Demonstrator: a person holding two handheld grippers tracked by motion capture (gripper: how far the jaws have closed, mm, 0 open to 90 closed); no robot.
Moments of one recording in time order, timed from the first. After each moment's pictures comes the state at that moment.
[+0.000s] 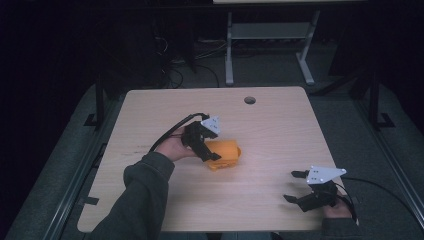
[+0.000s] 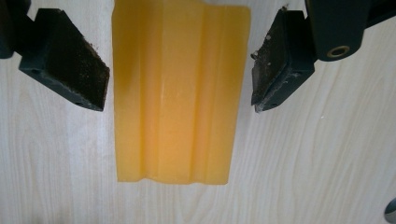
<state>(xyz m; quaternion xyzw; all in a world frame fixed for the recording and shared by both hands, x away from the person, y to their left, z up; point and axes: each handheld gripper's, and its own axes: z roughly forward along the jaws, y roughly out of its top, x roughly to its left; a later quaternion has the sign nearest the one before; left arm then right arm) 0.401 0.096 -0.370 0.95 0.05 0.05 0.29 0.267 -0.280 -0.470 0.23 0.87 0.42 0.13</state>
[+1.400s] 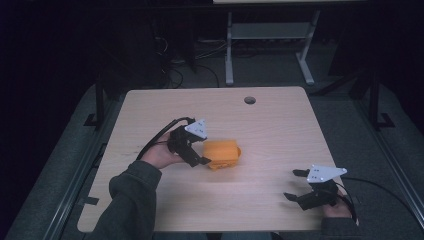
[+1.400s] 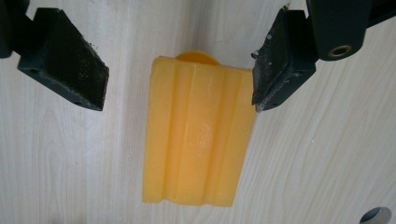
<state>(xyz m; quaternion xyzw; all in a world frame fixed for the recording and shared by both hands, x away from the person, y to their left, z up) 0.375 0.129 -0.362 0.95 0.07 0.06 0.31 0.268 -0.281 -0.470 0.25 0.86 0.42 0.14</state>
